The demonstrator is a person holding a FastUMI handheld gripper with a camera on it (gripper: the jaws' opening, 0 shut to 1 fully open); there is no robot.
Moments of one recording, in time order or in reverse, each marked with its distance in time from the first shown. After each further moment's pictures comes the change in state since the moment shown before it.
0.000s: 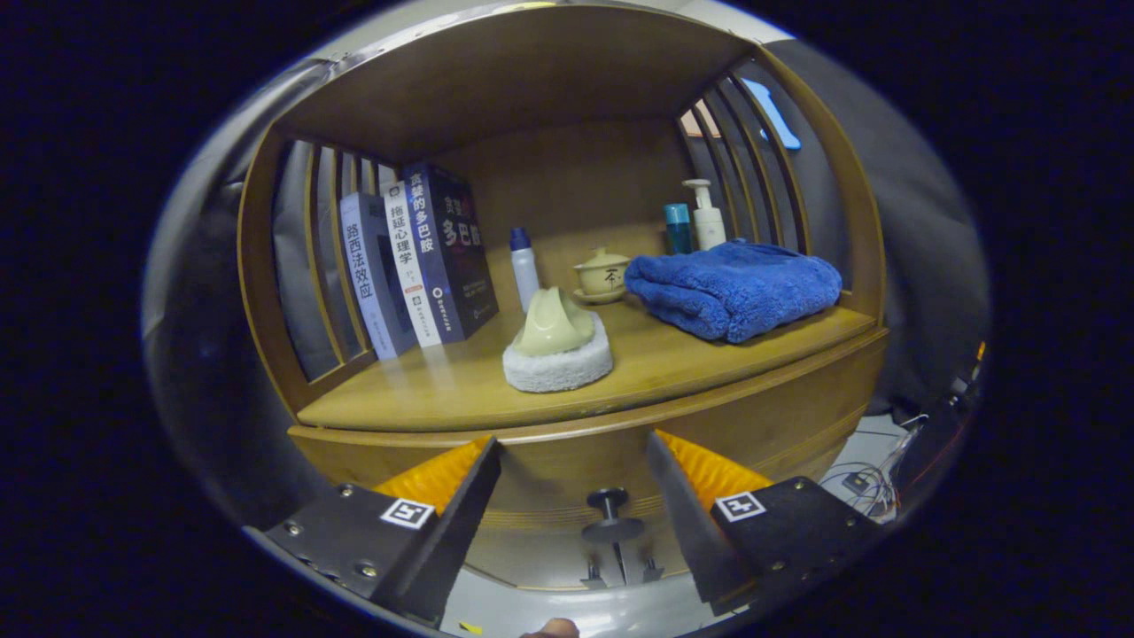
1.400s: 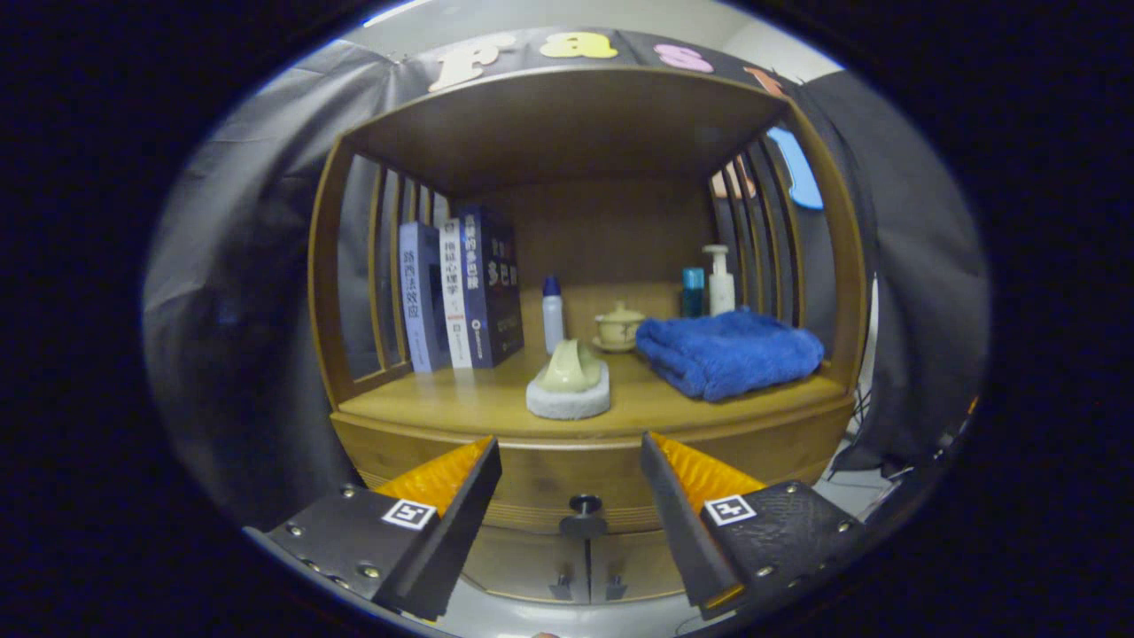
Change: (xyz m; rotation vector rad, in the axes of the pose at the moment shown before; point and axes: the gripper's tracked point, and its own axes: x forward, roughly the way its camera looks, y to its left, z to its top) arm -0.064 -0.010 0.051 -0.167 -0.176 0.067
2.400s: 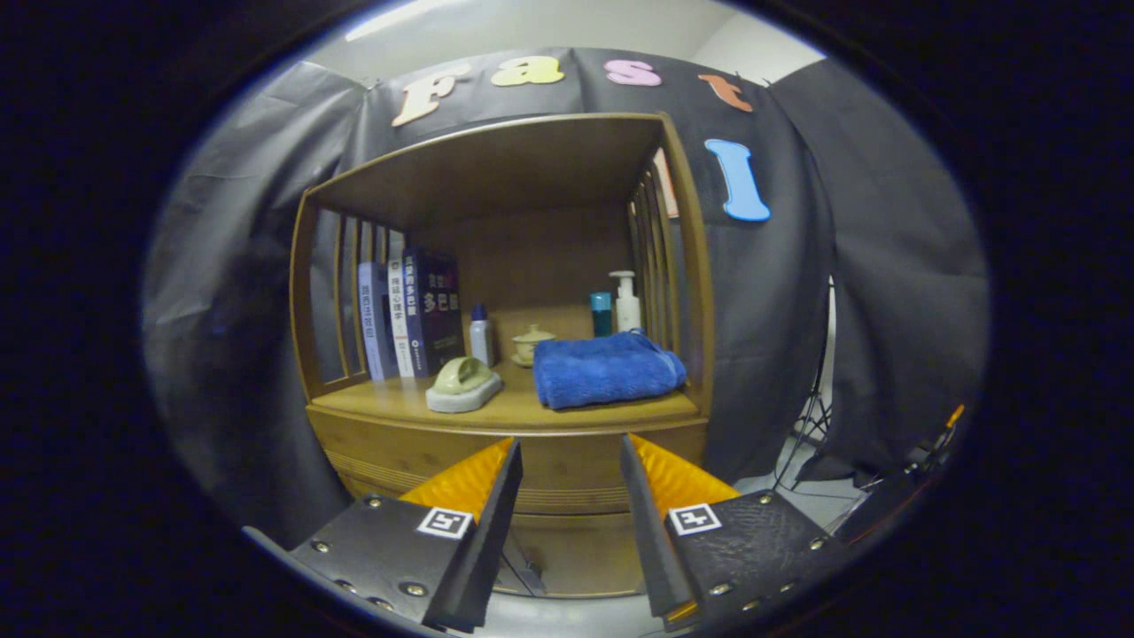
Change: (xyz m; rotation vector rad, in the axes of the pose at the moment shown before) arm -0.056 -0.151 -0.002 0.078 -0.010 -0.026
